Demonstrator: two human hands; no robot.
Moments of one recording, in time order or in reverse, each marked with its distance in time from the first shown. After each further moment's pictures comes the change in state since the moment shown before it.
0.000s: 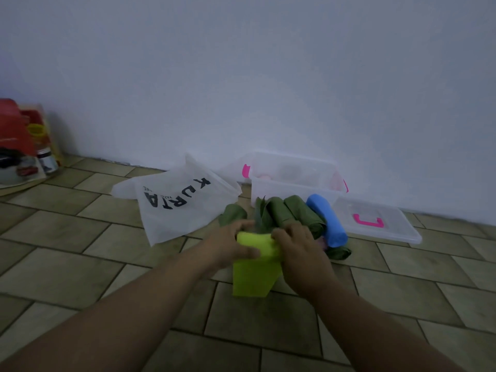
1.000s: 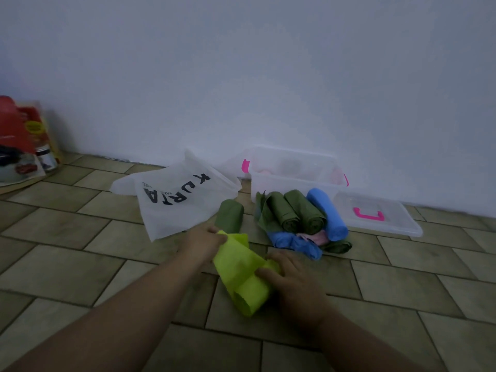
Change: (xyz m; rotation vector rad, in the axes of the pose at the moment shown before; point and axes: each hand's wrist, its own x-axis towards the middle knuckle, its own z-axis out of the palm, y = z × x) left_hand -0.002 -0.023 -0.013 -0.073 0.465 -0.171; right_hand -0.044 -0.013 0.024 0.059 -0.255 -0.104
